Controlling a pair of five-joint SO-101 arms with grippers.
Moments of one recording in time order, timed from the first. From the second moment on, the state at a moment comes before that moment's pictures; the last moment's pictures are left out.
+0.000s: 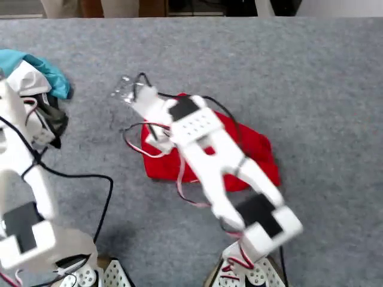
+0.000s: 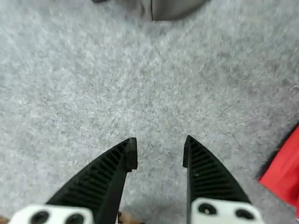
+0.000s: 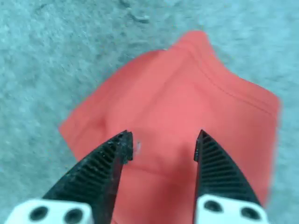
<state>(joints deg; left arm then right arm) -30.2 -4.2 4.3 92.0 -2.2 -36.3 10.3 5.5 66.9 18.7</state>
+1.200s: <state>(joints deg) 4.7 -13.6 22.6 77.7 9.9 18.9 16.7 -8.0 76.1 57.0</state>
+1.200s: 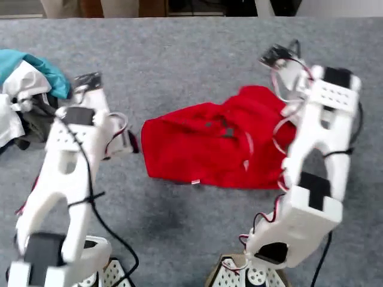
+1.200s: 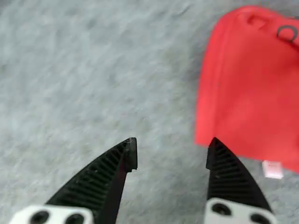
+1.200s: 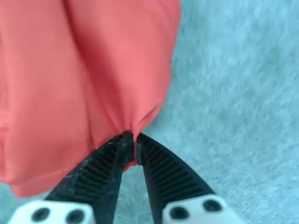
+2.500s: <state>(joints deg) 8.4 29.6 -32.3 99.1 11.7 21.8 2.1 13.1 47.3 26.3</state>
